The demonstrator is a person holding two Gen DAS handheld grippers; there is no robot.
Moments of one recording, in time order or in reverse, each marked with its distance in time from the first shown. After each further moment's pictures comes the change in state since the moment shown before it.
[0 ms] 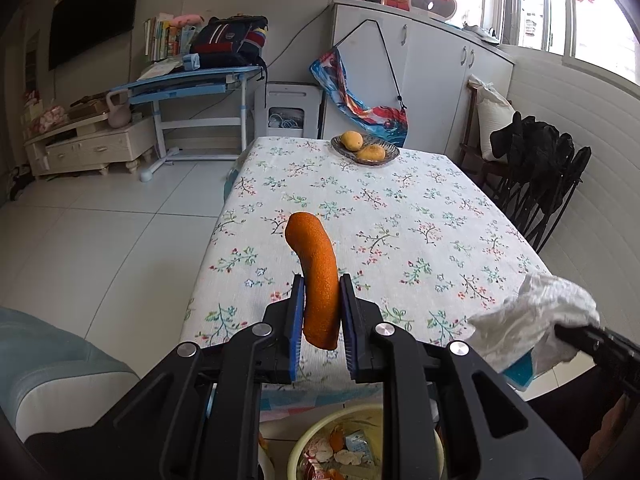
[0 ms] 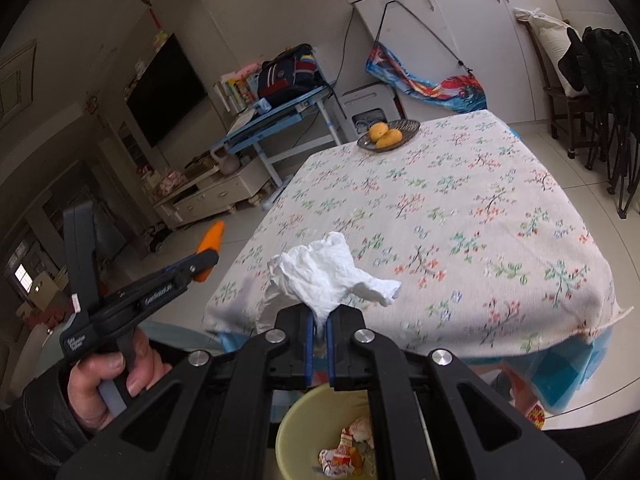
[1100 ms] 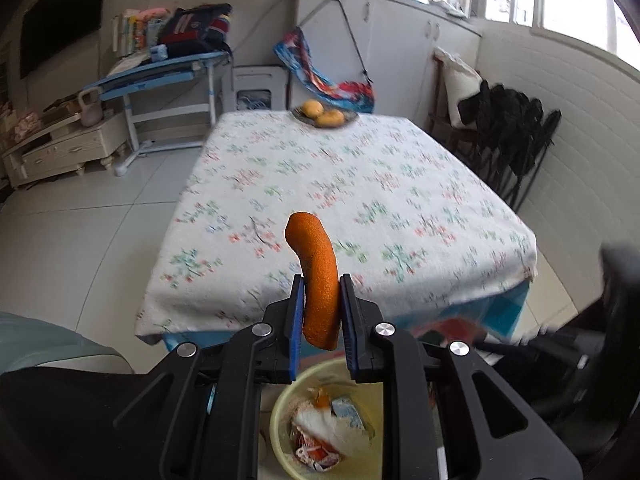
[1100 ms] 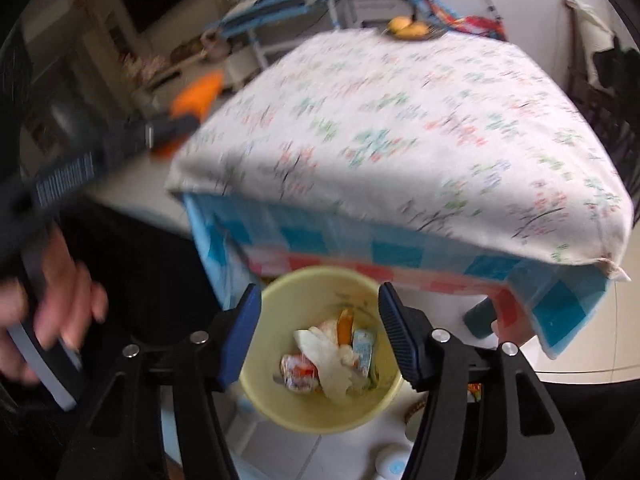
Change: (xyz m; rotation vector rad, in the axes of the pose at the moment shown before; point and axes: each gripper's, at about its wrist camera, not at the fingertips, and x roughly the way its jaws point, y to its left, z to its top) left arm -0.021 -0.030 -0.049 0.091 0.081 -0.089; right arm 0.040 0.013 -0.056 -0.119 0.264 -0.150
